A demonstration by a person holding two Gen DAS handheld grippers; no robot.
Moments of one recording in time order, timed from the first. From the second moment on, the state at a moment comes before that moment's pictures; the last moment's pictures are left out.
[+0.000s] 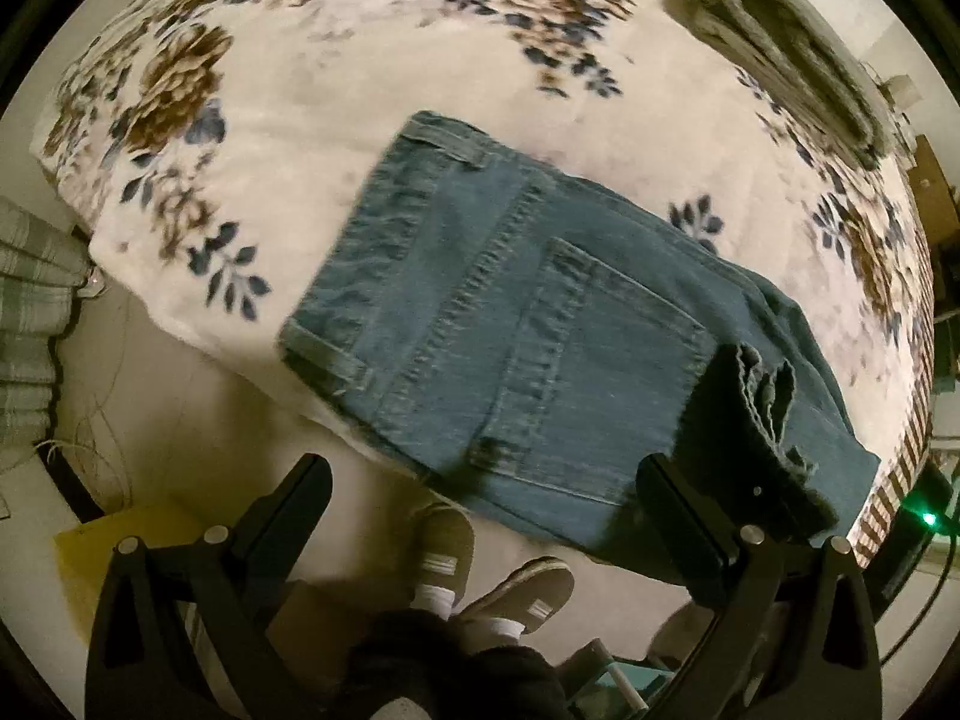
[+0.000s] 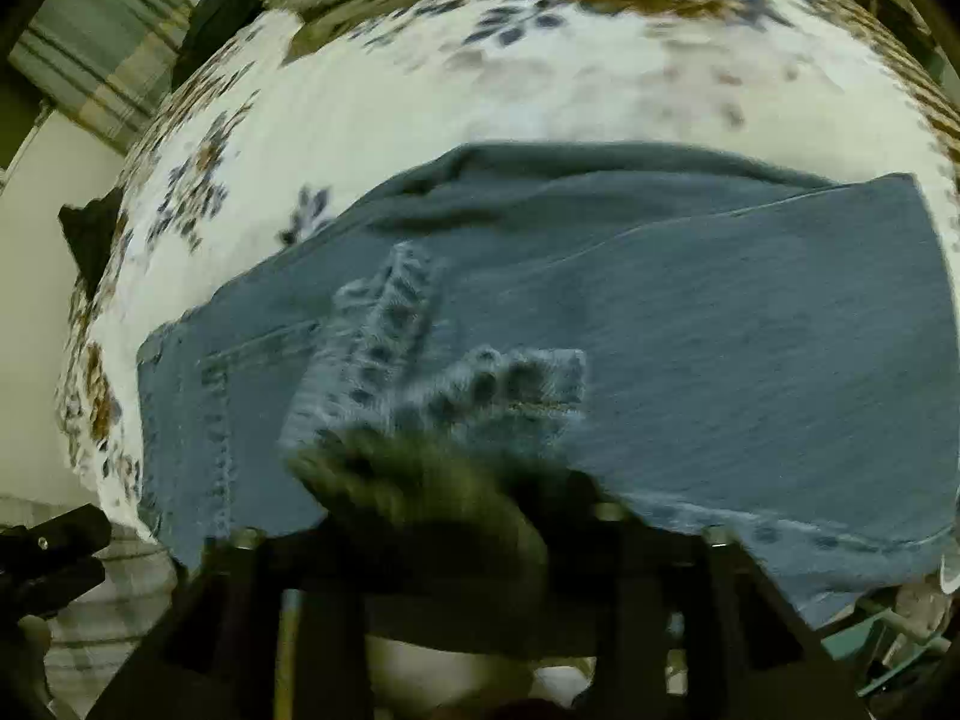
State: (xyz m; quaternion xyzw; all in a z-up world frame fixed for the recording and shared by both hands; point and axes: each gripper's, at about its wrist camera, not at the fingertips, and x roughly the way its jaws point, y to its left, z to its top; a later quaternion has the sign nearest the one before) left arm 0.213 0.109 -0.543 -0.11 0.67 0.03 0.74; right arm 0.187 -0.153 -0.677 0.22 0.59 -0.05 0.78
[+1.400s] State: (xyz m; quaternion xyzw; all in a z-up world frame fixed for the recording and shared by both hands) left arm 0.288 -0.070 -0.594 0.01 0.62 -0.15 0.77; right arm 0.156 -0.385 -0.694 0.29 0.64 -0.14 0.70
